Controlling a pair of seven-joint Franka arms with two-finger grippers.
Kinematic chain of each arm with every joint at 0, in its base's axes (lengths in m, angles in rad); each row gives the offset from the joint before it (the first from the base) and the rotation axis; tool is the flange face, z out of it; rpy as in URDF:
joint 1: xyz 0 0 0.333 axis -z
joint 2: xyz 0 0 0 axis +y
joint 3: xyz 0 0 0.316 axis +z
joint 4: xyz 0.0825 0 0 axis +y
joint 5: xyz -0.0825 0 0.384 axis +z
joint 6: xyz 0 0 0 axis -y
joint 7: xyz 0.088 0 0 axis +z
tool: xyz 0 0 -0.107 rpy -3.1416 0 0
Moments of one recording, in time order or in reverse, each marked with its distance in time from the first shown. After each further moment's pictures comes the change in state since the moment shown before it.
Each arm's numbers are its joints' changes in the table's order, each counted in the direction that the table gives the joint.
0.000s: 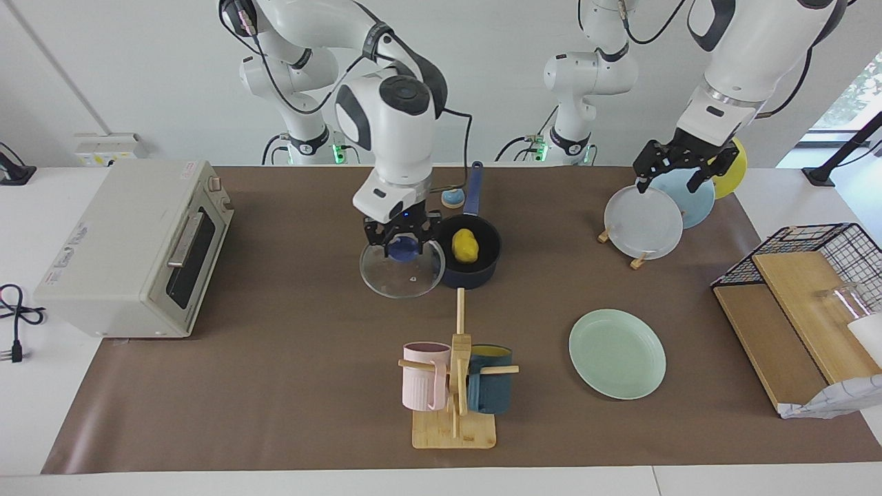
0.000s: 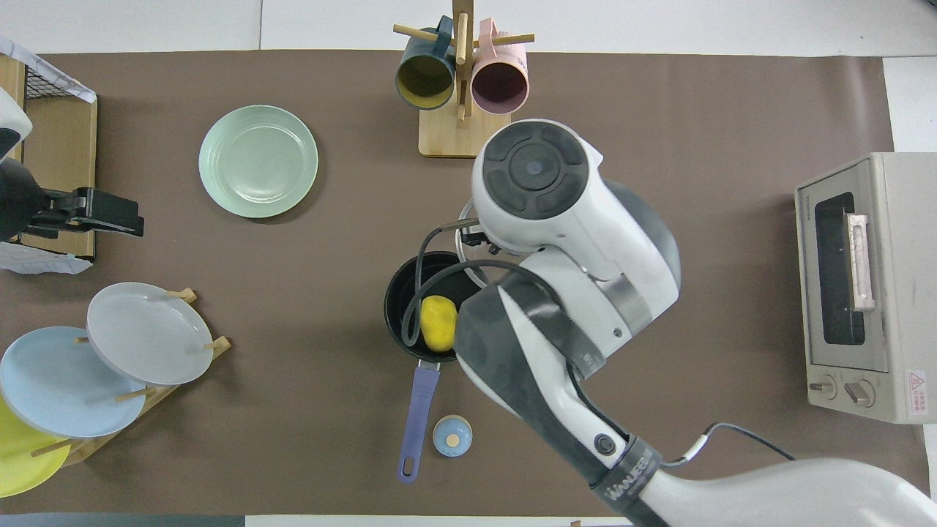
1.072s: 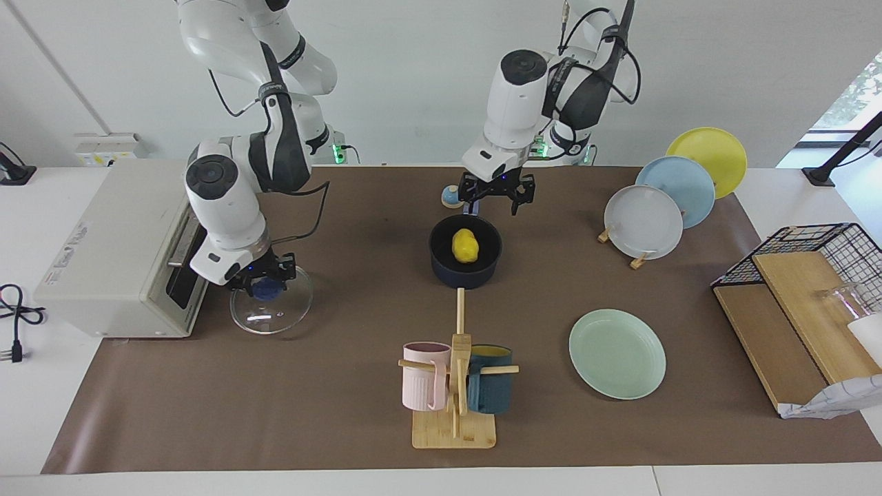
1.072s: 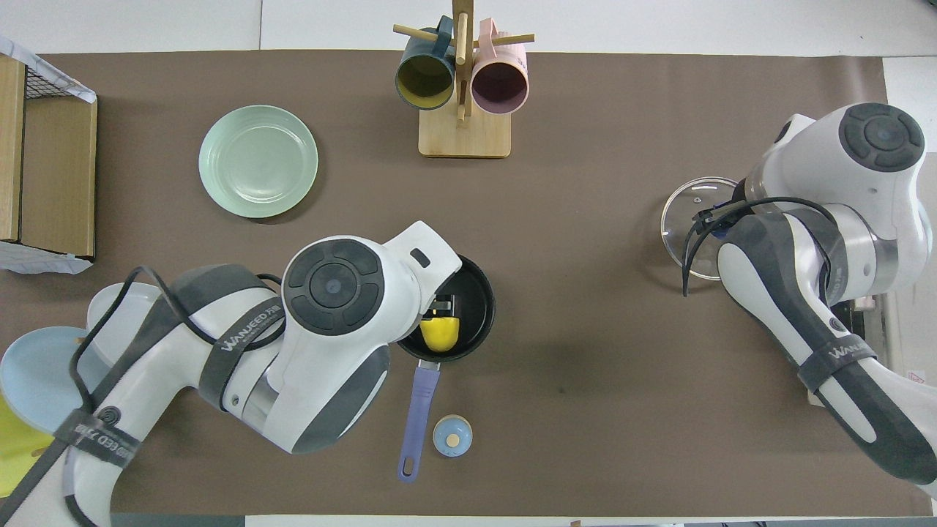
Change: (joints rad) left arm 0.492 0.166 -0.015 0.341 -0.009 0.496 0.430; right arm 0.468 -0.138 0.001 0.562 0.001 0.432 0.504
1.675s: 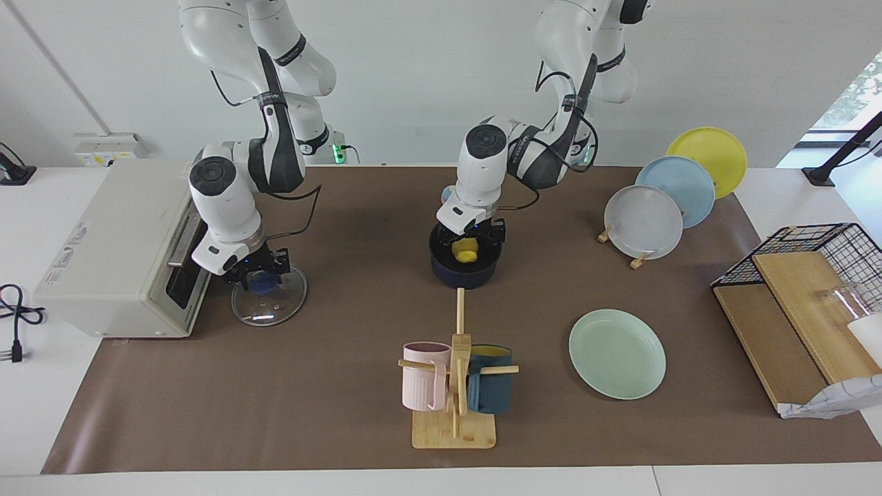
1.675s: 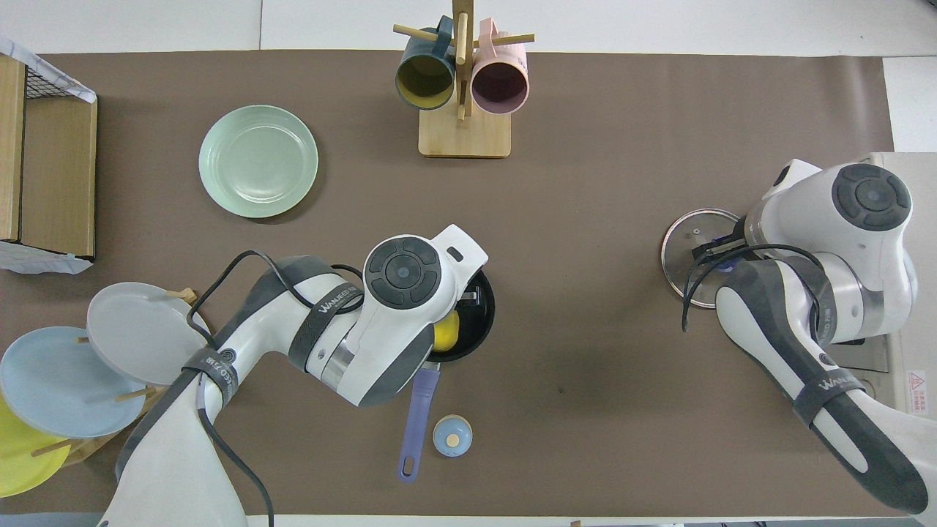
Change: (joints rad) left arm 0.021 0.119 0.001 0.001 0.000 0.102 0.063; right arm 0.004 -0.033 0.000 0.037 0.000 0.006 -0.007
